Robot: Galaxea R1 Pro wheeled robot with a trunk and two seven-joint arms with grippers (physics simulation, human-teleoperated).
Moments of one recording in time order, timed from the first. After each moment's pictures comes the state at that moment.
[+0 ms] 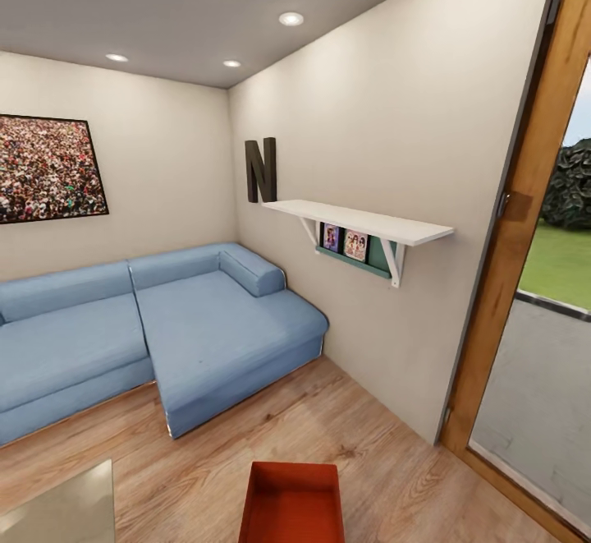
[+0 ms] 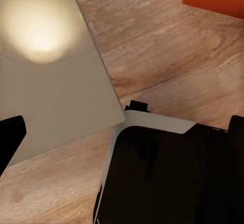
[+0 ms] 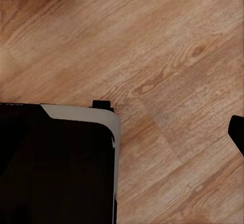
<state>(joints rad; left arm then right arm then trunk) -0.21 0.00 -0.03 0.00 0.22 -0.07 0.16 -0.19 -0.04 0.10 0.03 -0.02 -0.13 -0.05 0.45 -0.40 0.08</state>
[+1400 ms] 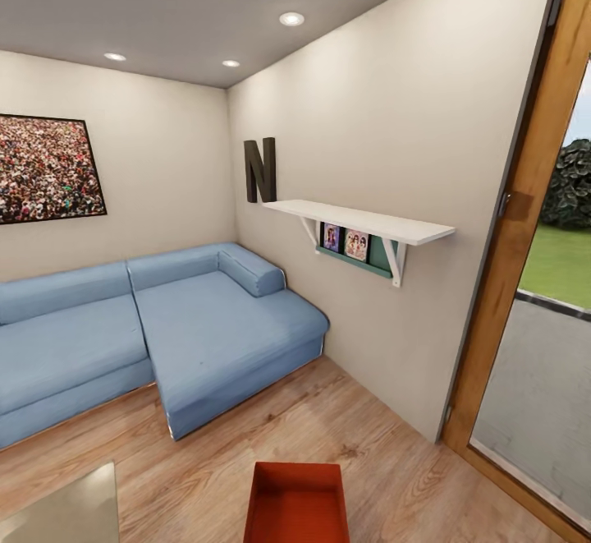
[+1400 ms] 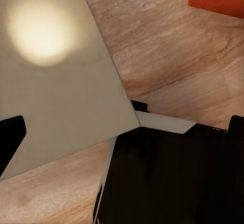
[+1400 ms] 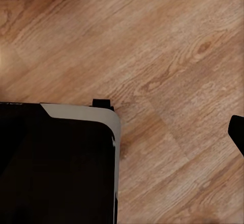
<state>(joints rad) -0.21 0.00 -0.03 0.00 0.22 -0.07 0.16 -0.19 -0.04 0.09 0.03 -0.03 -0.13 -0.05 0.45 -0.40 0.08</state>
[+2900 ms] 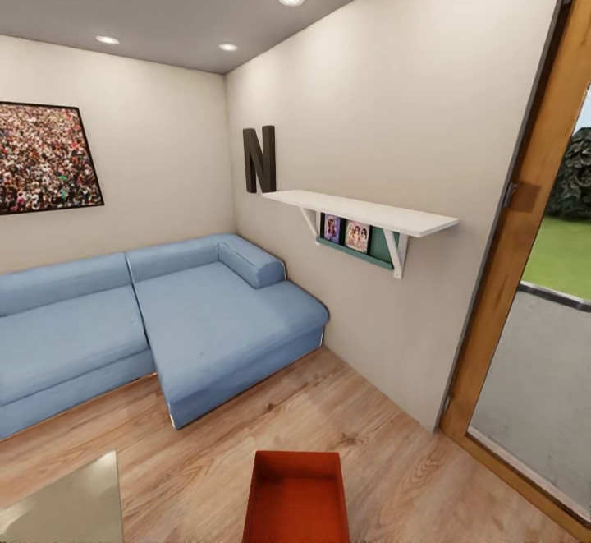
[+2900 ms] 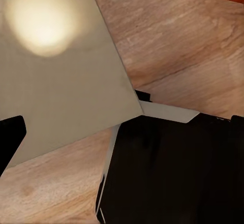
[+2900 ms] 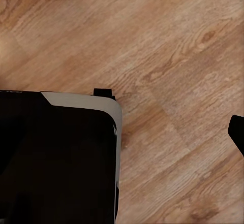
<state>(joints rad) -0.21 0.00 -0.03 0.00 0.22 -0.07 0.16 -0.19 -0.04 0.09 0.03 -0.02 -0.13 -0.05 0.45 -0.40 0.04</state>
